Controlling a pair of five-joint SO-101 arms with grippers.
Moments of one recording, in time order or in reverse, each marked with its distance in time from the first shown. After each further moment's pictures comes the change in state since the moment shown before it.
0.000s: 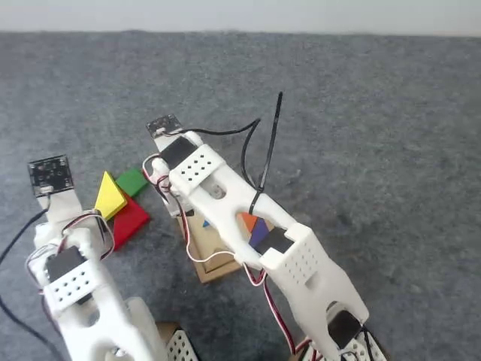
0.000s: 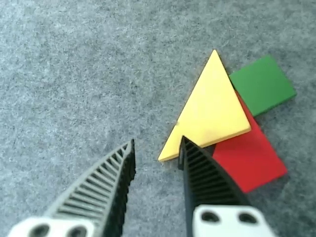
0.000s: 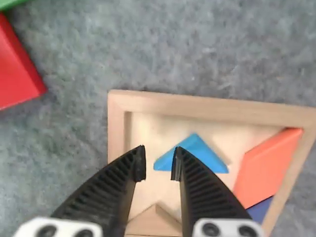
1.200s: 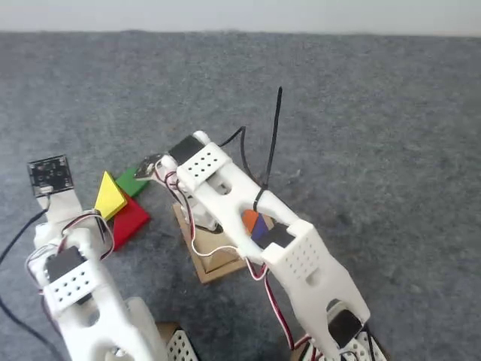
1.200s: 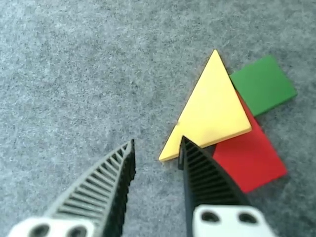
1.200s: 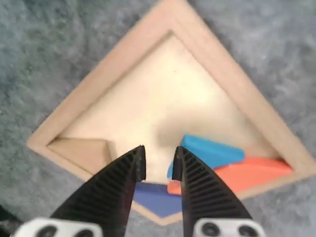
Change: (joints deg) left arm -0.1 0.0 0.0 0.0 0.1; right arm 2.2 1.5 2.9 9.3 44.3
